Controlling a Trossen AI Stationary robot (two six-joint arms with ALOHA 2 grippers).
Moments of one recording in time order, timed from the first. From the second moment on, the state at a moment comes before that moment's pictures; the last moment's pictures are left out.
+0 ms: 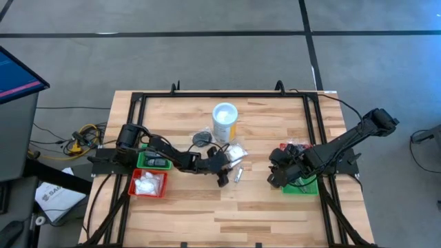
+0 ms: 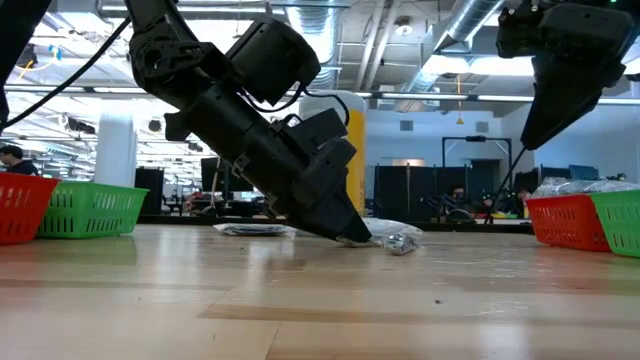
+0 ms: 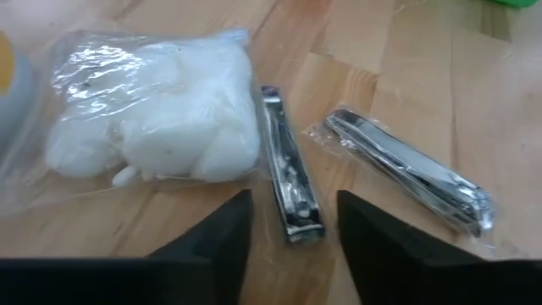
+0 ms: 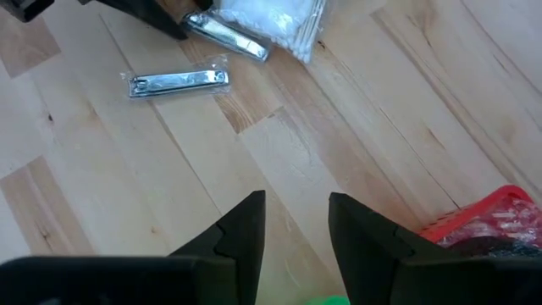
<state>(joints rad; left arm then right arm) -0.15 2.04 0.93 0.42 -0.35 -0.40 0.48 1.26 0.83 -0.82 0.47 0.98</state>
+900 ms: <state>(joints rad) -0.18 1.91 0.93 0.36 -0.27 -0.29 0.47 1.26 0.83 -0.75 0.48 0.89</state>
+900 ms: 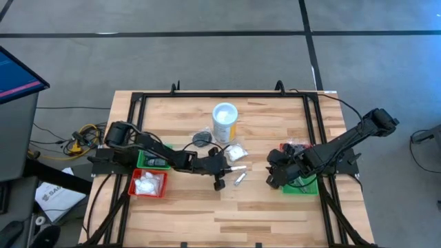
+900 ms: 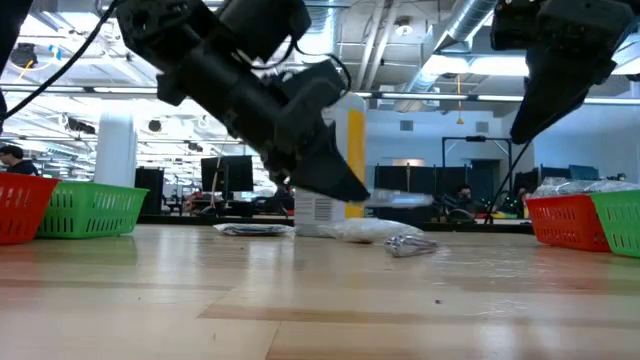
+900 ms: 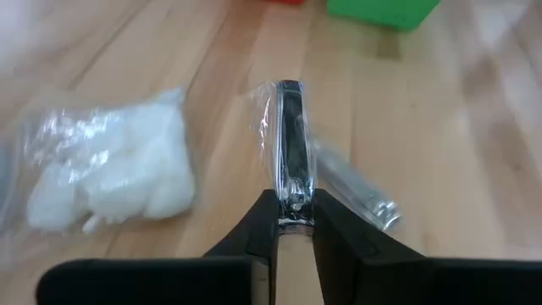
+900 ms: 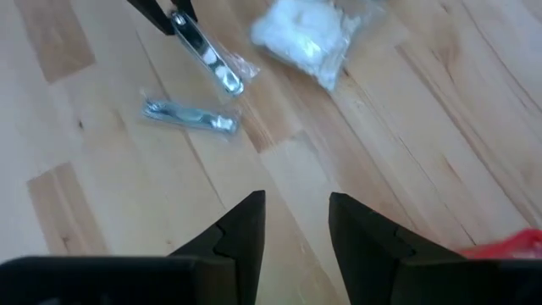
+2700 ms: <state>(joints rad) -0.12 1.83 1.02 0.49 0.01 -0.12 0.38 1.26 0.83 -0.41 0.38 0.46</state>
